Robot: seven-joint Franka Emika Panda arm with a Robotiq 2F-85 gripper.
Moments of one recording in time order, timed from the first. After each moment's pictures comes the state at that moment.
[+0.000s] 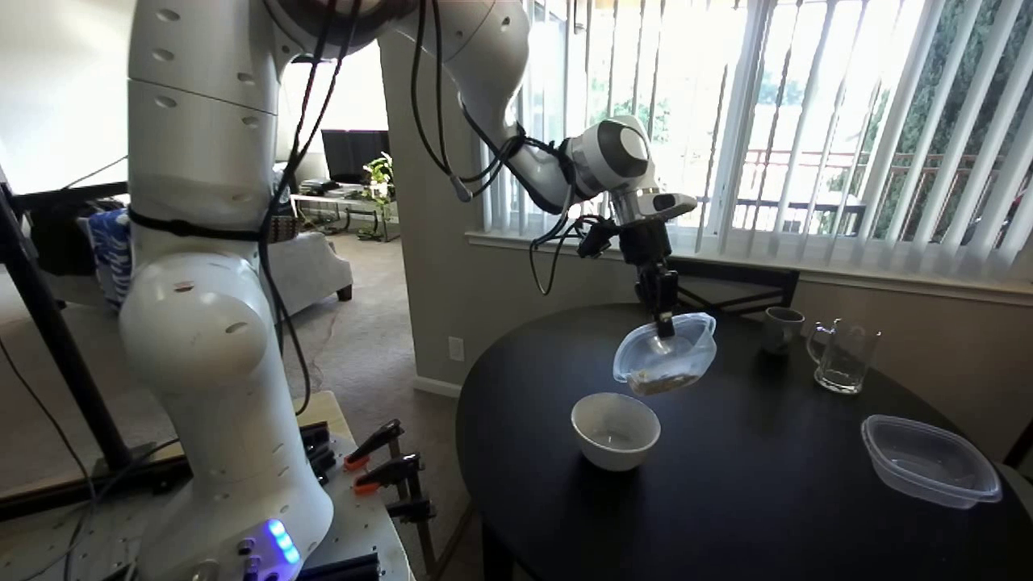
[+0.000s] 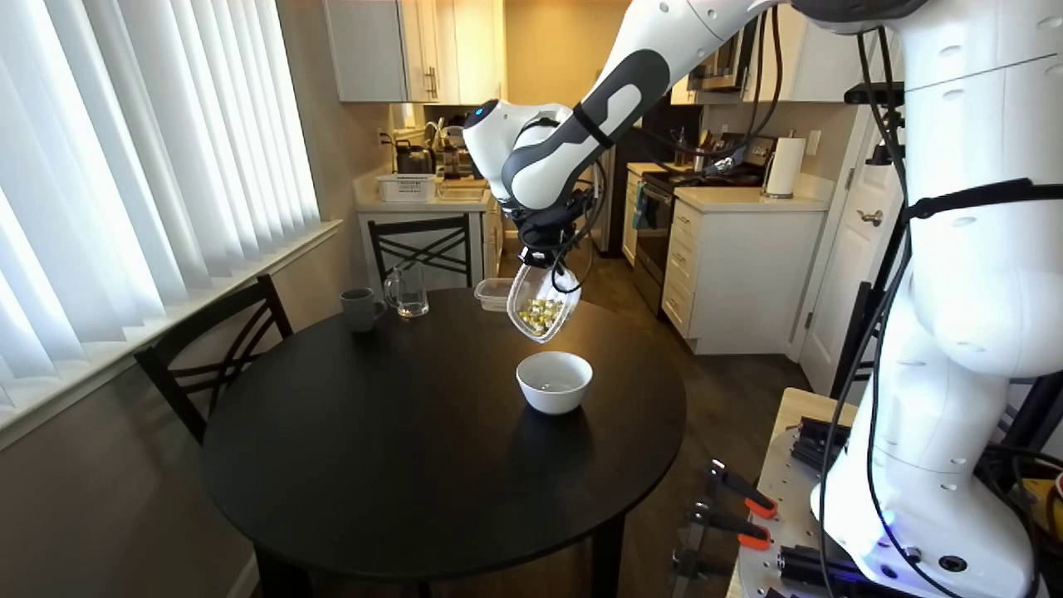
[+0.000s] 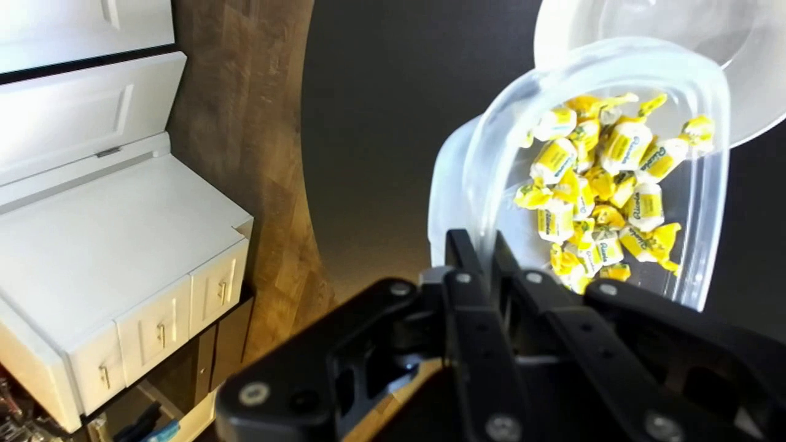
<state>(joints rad) 0.03 0.28 -0.09 -1.95 -0.62 2.04 0.81</state>
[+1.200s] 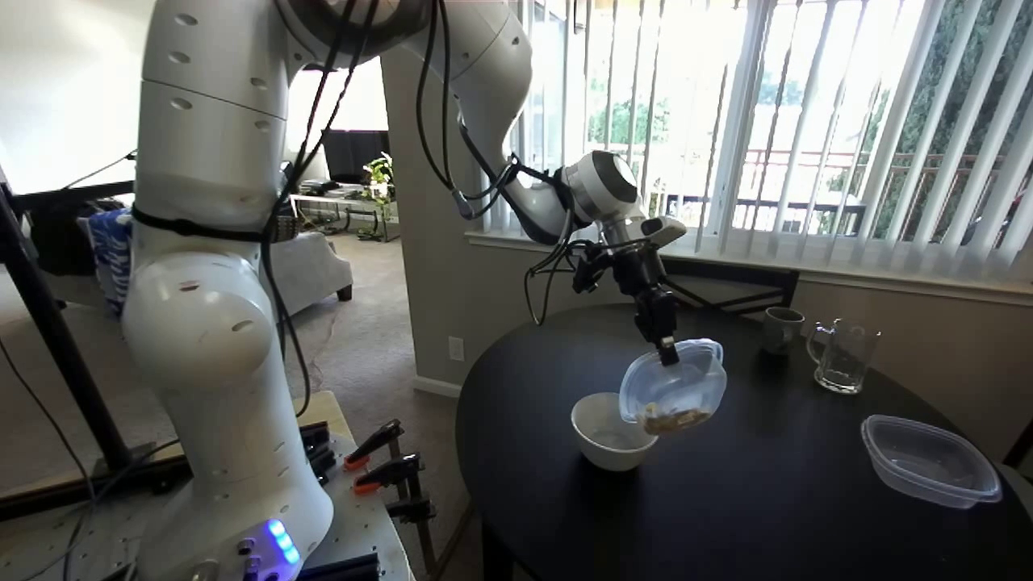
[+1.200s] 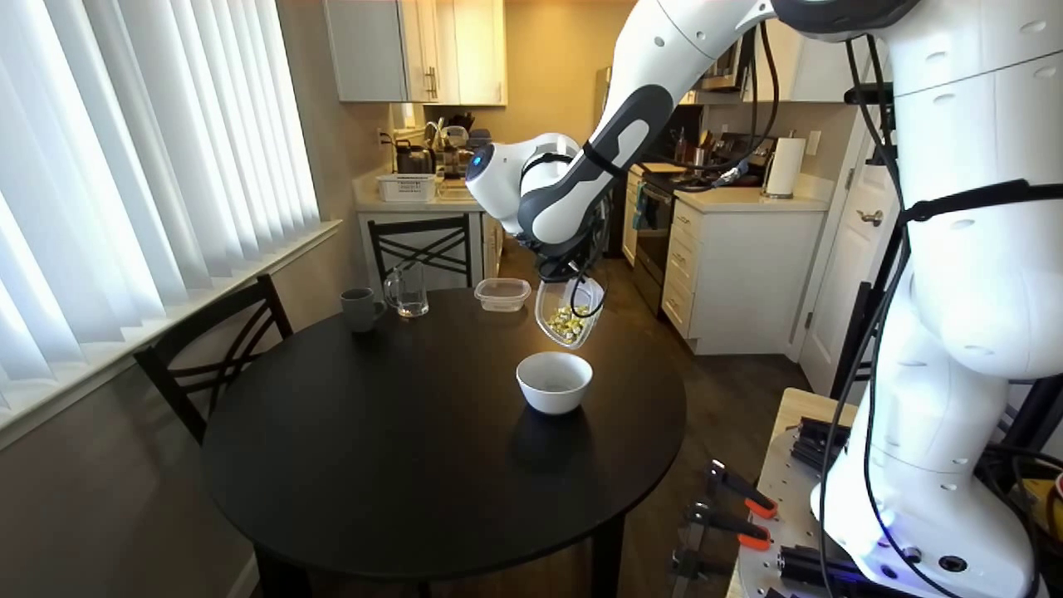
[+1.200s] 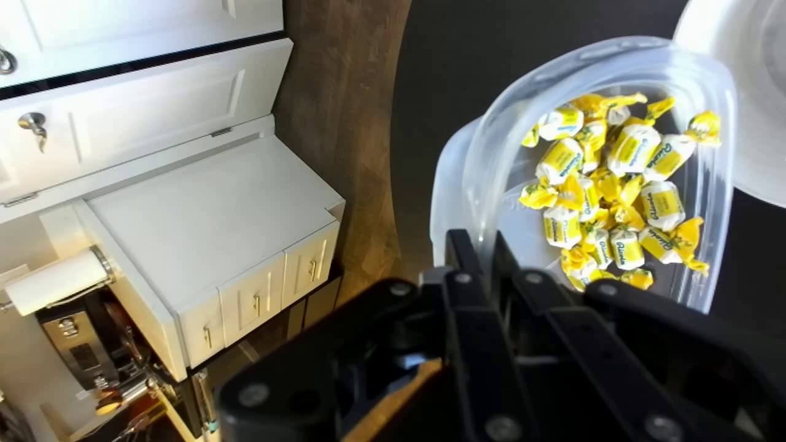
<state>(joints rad) 0.07 0.32 -0.11 -2.01 -0.82 1.97 0.97</state>
